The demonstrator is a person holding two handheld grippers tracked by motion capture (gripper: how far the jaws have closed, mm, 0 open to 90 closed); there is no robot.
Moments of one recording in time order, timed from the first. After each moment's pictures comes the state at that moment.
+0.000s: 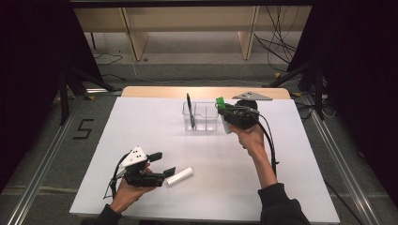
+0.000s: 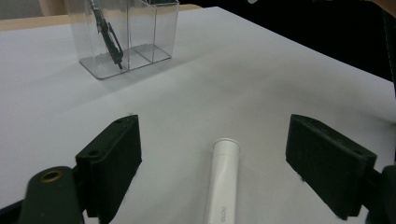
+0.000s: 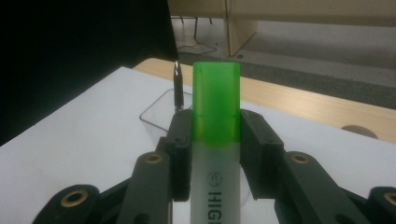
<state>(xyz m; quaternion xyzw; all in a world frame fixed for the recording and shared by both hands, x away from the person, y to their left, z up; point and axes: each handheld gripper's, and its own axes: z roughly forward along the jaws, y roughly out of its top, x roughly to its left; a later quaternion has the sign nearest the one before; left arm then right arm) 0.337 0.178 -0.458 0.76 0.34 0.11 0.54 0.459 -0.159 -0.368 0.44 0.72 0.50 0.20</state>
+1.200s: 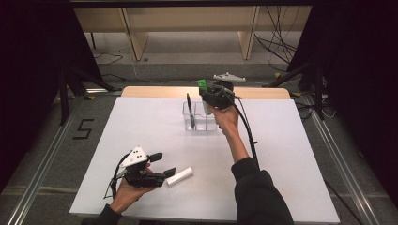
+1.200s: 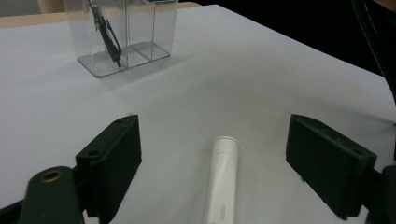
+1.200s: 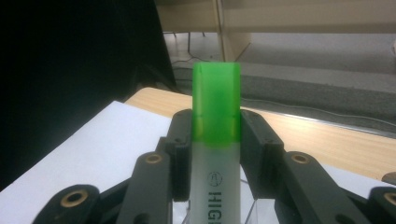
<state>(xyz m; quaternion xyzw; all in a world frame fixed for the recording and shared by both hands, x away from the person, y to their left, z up) 0.337 0.178 -0.459 0.76 0.34 0.11 0.54 0.522 -0.097 -0.359 0.46 0.70 0.51 0.20</state>
